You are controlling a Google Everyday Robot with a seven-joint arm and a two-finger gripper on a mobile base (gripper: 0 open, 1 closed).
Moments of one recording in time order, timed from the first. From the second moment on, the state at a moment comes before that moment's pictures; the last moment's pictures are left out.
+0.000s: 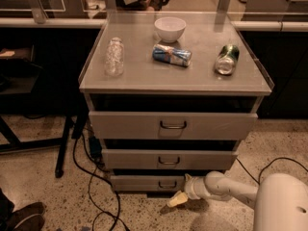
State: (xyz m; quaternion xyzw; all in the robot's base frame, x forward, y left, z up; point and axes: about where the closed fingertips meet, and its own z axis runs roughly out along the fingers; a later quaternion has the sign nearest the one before) arm 0.575 -0.127 0.205 -0.41 0.84 0.22 0.28
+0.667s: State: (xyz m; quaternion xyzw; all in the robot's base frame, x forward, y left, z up) arm 0.535 -0.136 0.207 -0.44 0.83 0.23 0.25
